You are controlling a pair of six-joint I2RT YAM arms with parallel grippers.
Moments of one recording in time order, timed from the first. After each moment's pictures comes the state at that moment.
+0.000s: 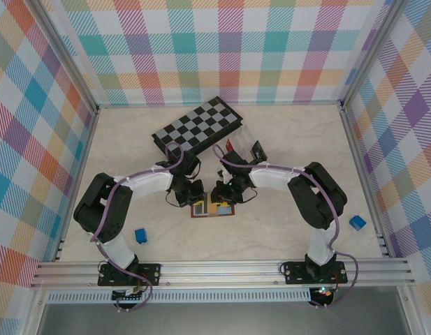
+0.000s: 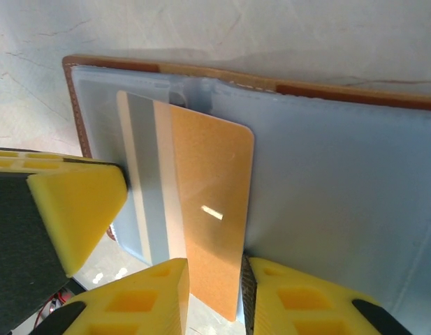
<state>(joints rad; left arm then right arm) -0.56 1.71 0.99 -0.58 0.30 -0.89 0.73 1.89 1.15 -0.47 -0.53 0.74</state>
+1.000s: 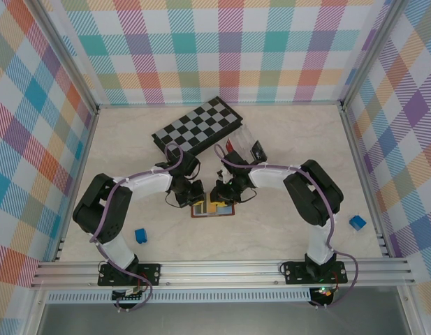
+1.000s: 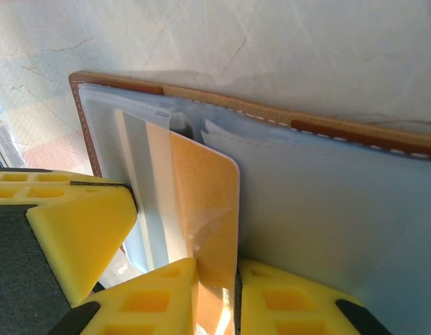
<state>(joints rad) -0.56 1.70 0.97 -0.55 0.30 -0.91 0.71 1.93 1.13 -0.39 -0.61 0.78</state>
